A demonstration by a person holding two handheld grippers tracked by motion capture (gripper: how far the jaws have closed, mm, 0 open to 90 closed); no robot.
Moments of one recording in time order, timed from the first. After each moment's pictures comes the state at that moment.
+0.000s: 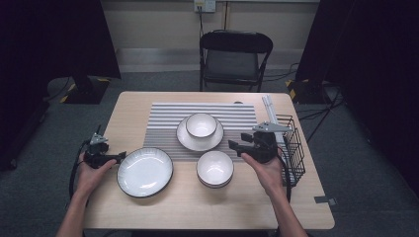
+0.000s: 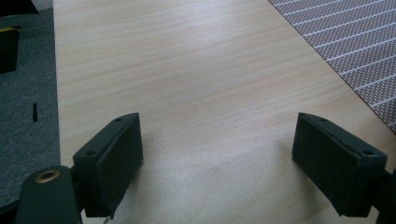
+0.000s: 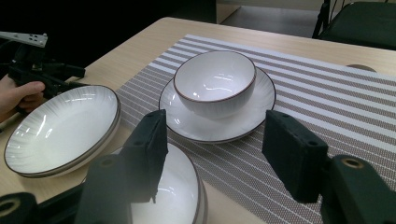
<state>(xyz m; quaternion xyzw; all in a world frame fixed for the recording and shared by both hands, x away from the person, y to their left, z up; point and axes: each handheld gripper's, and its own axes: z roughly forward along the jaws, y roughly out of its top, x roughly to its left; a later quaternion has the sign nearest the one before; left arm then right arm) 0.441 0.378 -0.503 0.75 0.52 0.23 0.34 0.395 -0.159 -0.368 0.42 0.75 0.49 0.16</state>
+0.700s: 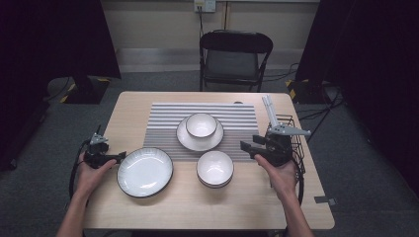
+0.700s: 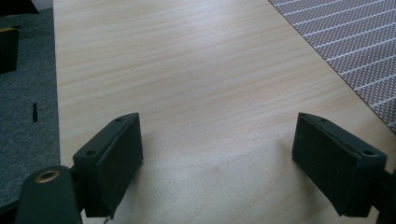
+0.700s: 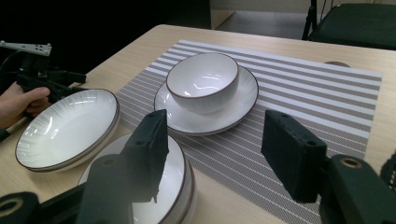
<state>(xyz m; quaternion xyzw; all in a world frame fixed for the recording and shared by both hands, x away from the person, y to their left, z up) 0.442 0.378 -0.503 0.75 0.52 0.23 0.34 0.379 -0.190 -0.358 0.43 0.74 0.50 0.16</state>
